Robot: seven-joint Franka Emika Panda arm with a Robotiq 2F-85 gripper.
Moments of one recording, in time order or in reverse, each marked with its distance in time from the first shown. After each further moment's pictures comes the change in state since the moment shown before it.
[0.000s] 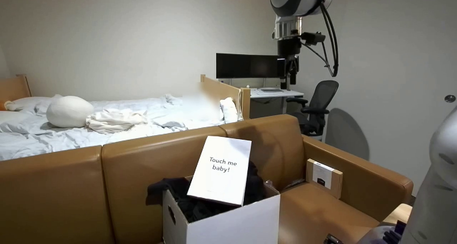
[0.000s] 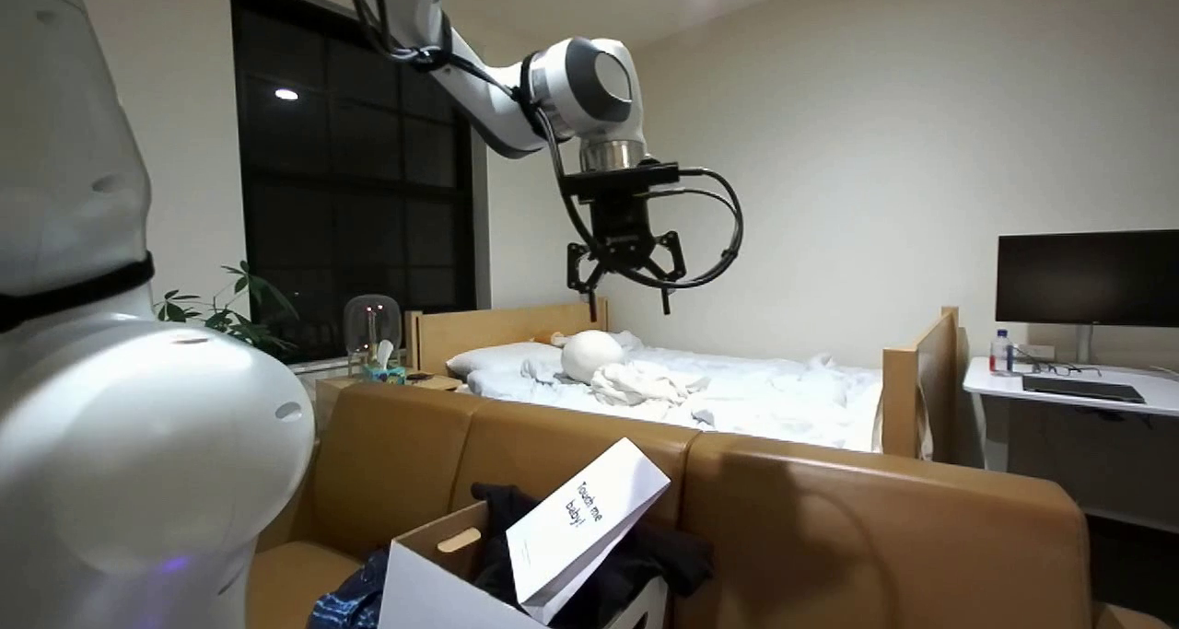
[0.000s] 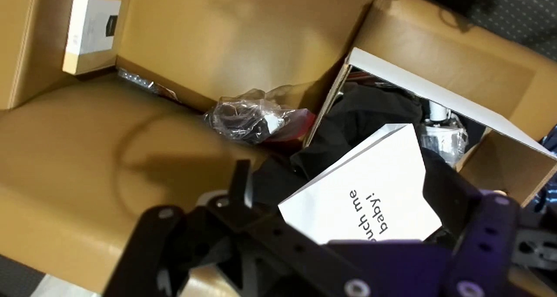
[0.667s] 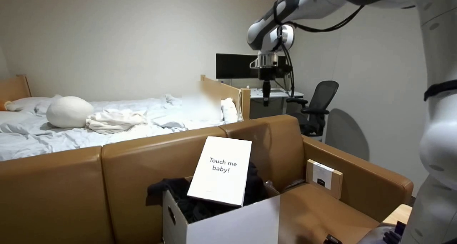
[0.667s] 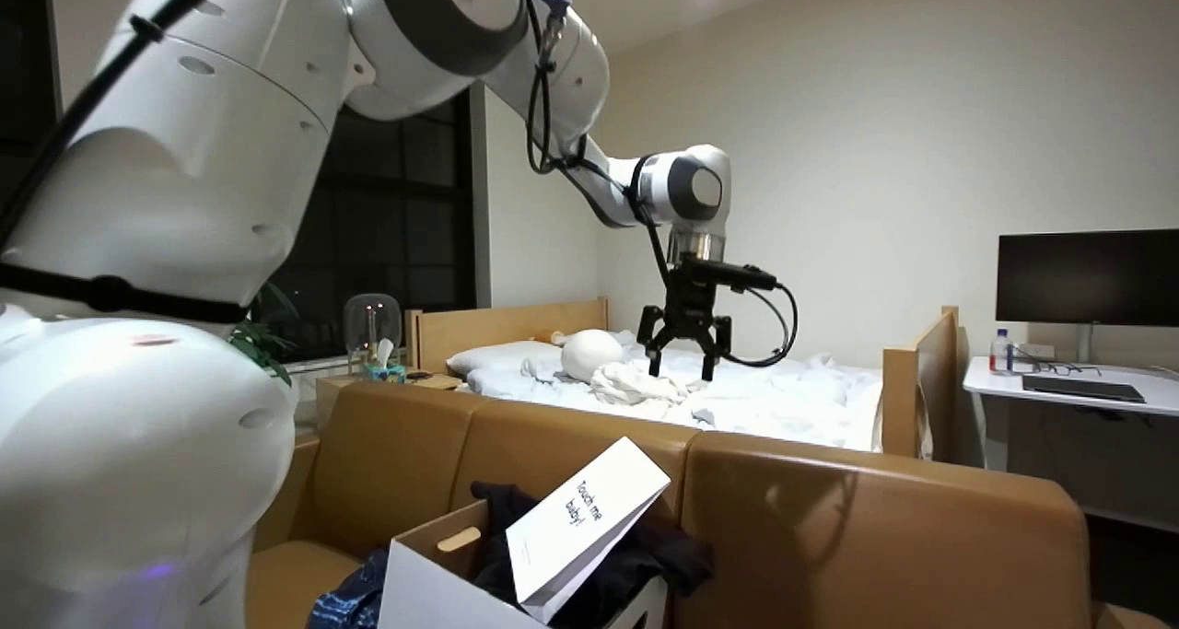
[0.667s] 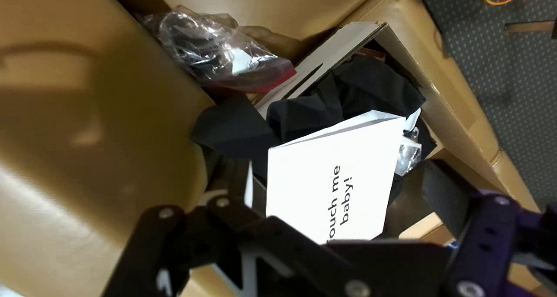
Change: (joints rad) arm -0.123 0.597 0.028 0.495 0.257 -0.042 -0.624
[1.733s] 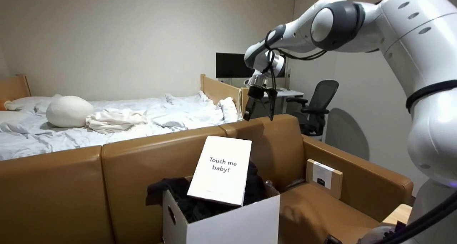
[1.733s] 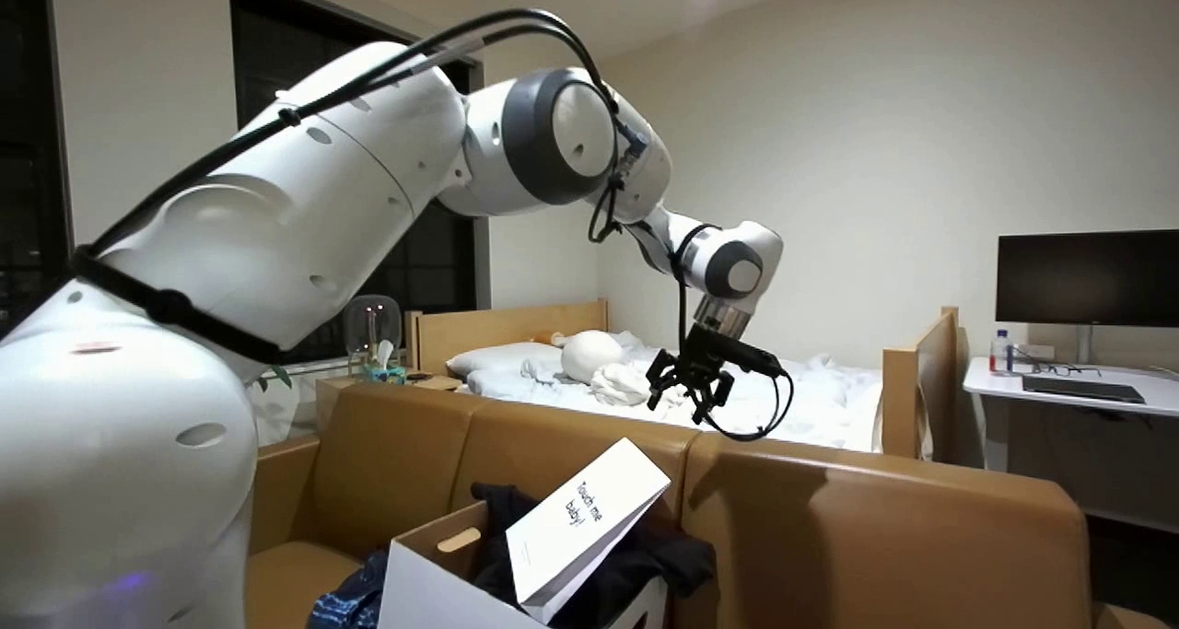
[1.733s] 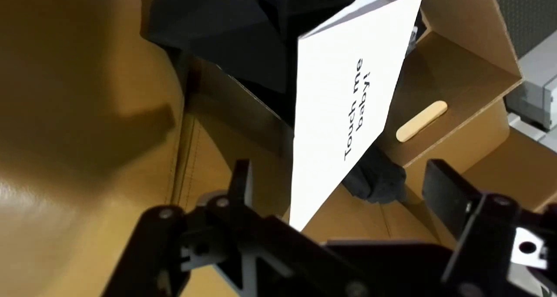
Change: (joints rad) arm -0.166 0.357 0.149 0.315 0.317 -0.013 -0.059
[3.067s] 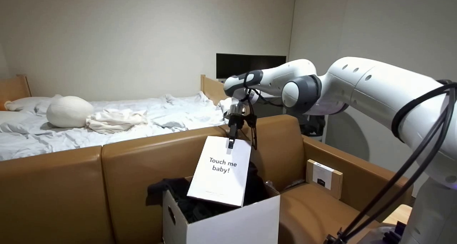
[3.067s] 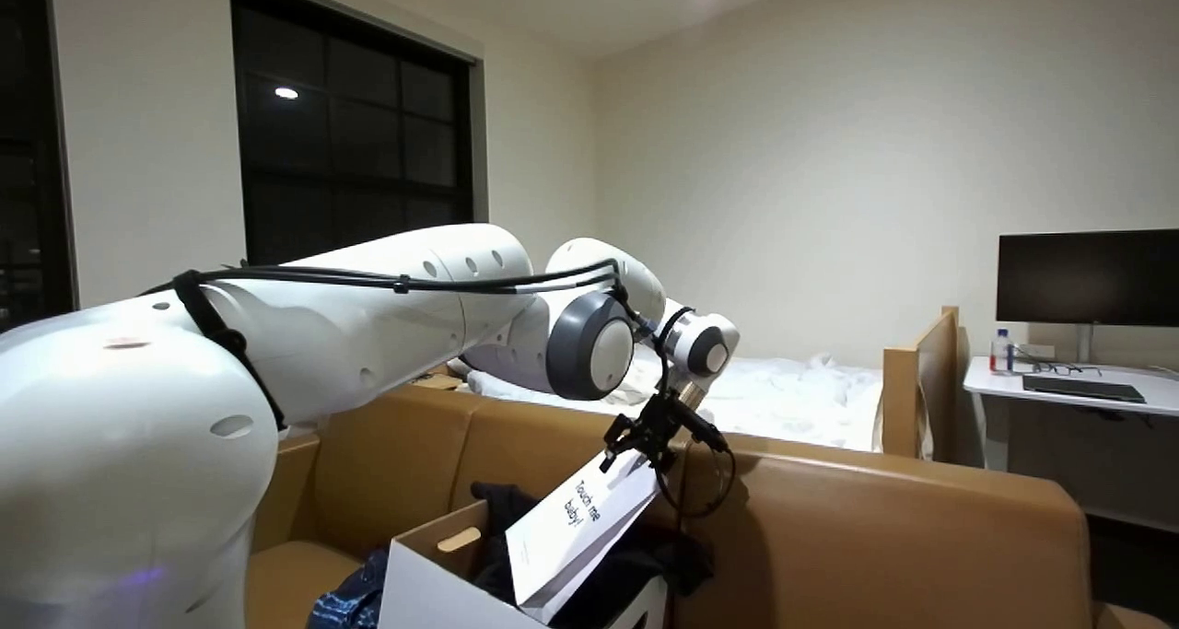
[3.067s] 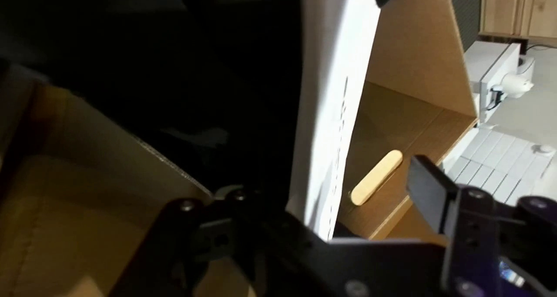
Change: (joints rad) arm 0.087 0.567 0.103 0.675 -0.114 -0.419 0.142
